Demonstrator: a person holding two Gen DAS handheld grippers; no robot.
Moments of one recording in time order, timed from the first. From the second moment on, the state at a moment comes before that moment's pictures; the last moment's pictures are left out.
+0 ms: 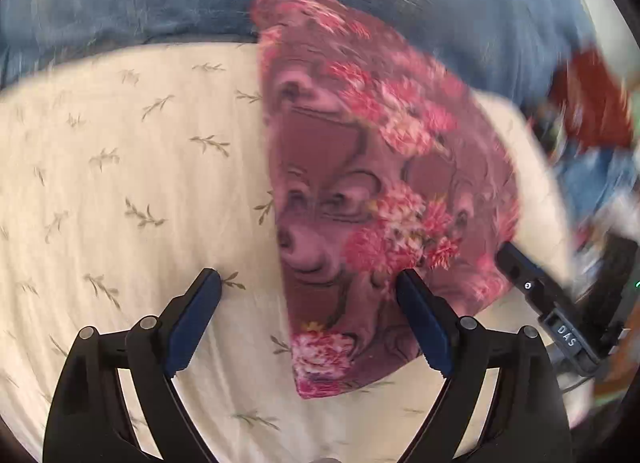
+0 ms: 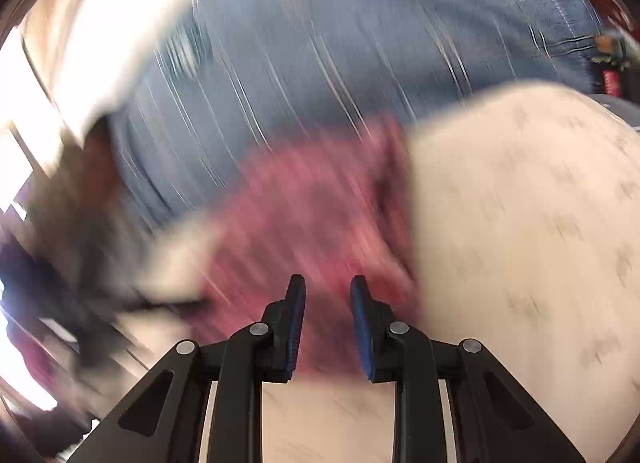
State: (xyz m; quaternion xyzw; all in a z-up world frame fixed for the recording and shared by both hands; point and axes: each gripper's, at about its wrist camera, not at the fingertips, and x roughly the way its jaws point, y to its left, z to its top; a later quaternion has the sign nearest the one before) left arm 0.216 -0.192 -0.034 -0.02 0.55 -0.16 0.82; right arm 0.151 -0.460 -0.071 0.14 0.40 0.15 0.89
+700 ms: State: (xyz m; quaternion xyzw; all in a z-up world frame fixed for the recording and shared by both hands) left arm 0.302 -0.151 -0.037 -0.25 0.59 -0.20 0.75; right arm 0.259 -0.509 -0.074 0.39 0.36 0.21 0.82
